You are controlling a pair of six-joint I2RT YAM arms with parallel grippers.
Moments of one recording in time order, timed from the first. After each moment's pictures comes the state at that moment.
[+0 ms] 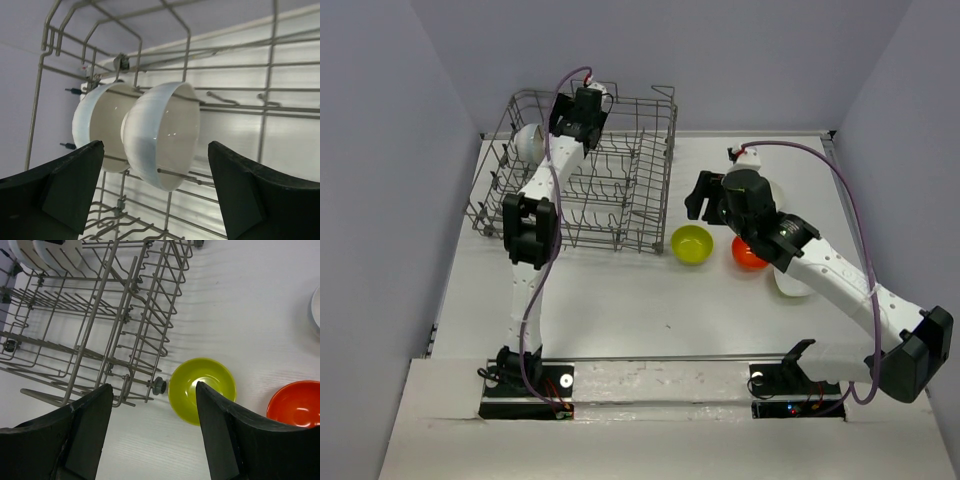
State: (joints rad) left arm -0.28 2.36 2.27 -0.50 -0.57 0.29; right arm 0.68 1.23 1.17 -0.36 0.35 0.54
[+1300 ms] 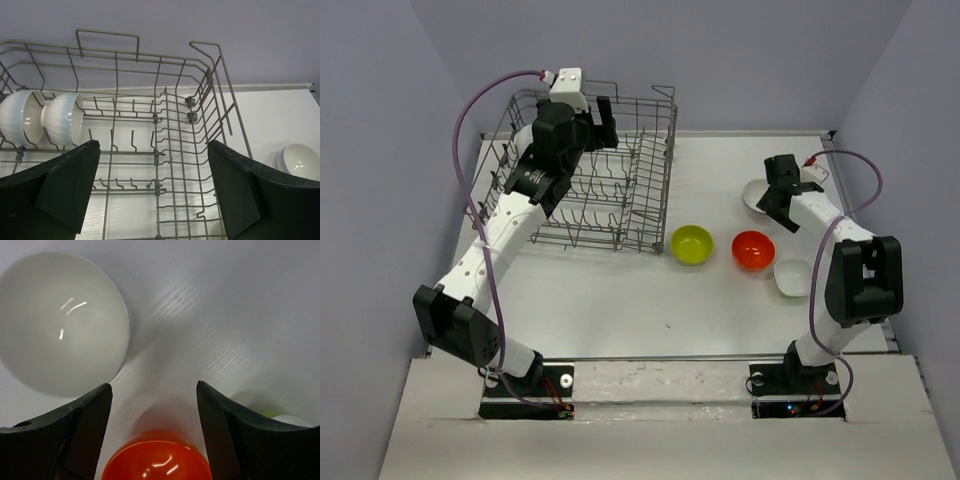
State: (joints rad) left arm -0.44 1.46 1.53 -0.19 -0.23 -0.22; right arm 0.13 1.63 1.21 -0.54 0.55 0.76
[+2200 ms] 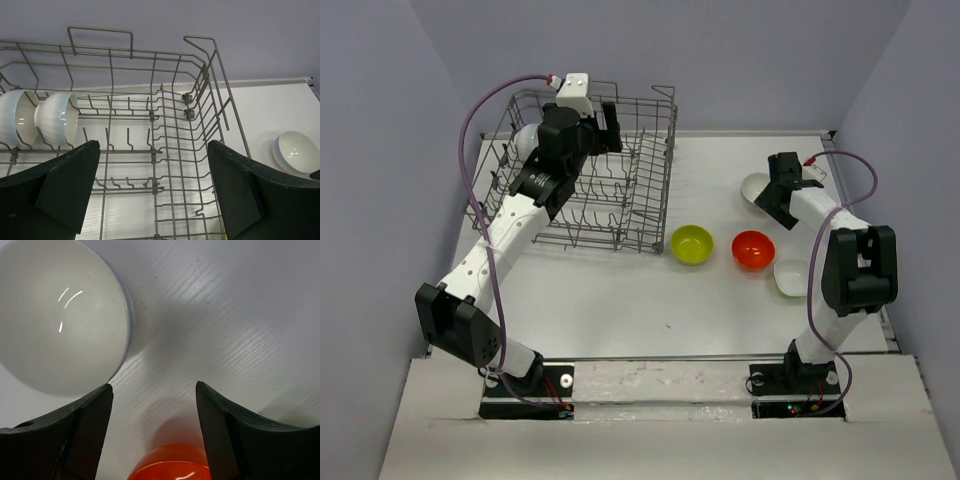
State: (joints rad) left arm -0.46 1.46 1.49 -0.17 -0.23 -0.21; right arm 0.07 1.75 1.24 -0.49 0.43 0.79
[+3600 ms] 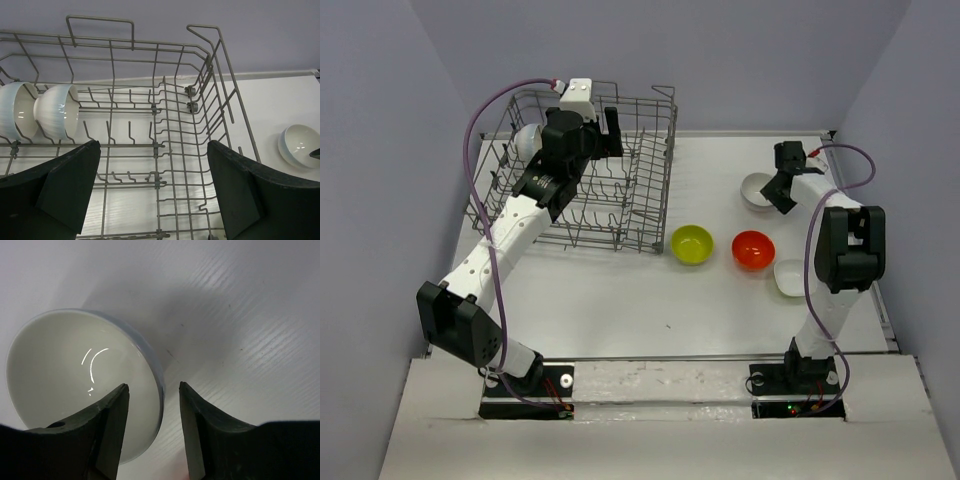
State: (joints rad) left arm -0.46 1.46 1.46 -0.17 -0.24 -0.20; right arm 0.00 1.94 1.42 -0.46 0.36 0.82
